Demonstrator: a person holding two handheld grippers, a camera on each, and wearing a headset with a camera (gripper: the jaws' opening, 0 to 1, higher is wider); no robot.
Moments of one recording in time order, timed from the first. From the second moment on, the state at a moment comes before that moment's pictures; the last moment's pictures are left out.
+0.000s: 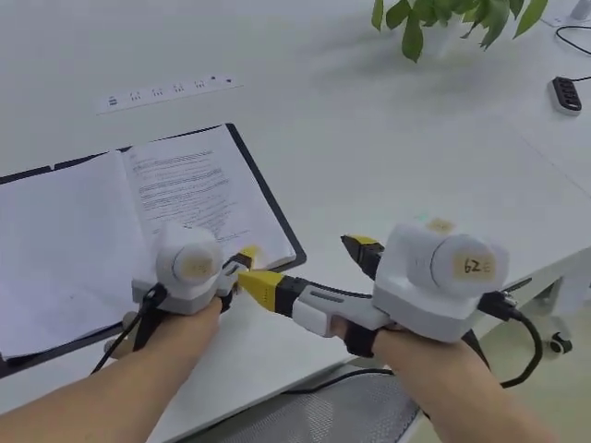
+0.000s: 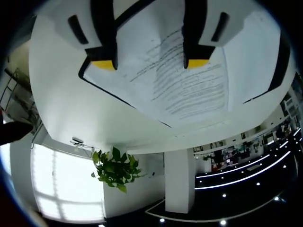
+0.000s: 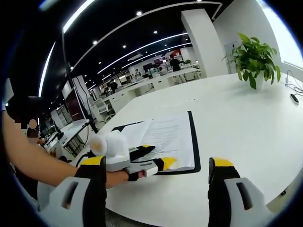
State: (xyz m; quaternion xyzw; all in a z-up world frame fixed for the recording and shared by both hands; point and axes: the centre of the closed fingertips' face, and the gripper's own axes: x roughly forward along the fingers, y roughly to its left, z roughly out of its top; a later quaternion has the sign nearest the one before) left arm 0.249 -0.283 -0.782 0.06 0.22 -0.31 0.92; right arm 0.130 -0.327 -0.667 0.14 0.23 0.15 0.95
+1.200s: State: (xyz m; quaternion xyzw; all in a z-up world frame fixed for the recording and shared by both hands) left arm 0.254 -0.272 -0.778 0.00 0.22 -0.29 0.93; right arm 0.171 -0.311 -0.698 0.24 0.28 0.17 0.91
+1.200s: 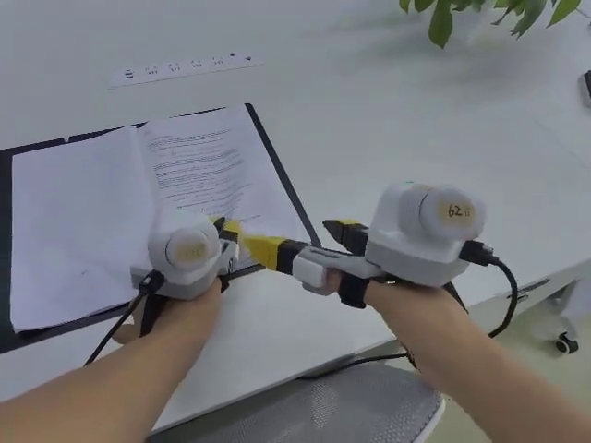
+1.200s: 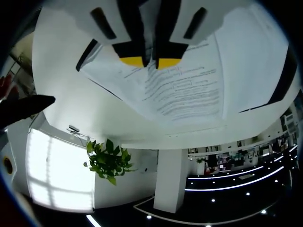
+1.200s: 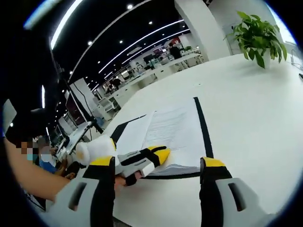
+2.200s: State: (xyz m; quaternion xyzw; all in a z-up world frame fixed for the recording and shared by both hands) left arm 0.255 -0.272 -0.780 0.00 0.22 -0.30 0.93; right arm 0.201 -0.284 -0.739 0.42 0.31 0.12 0.84
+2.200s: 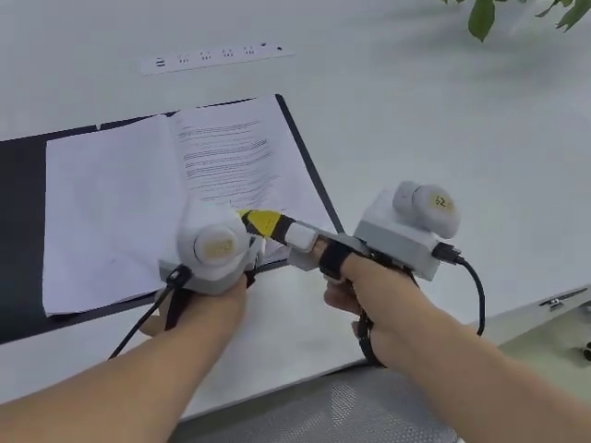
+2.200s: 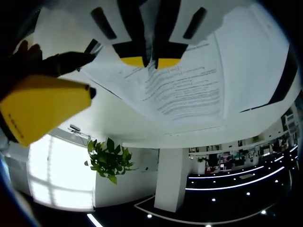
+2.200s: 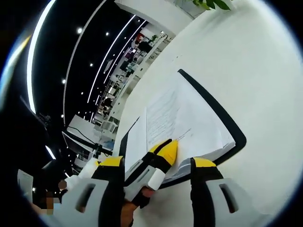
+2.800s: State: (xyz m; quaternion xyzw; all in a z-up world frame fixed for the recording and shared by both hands) left arm 0.257 -0.273 -0.781 0.00 0.22 -0.30 0.93; right arm 0.208 -0.315 -0.778 0.43 0.33 0.01 0.84
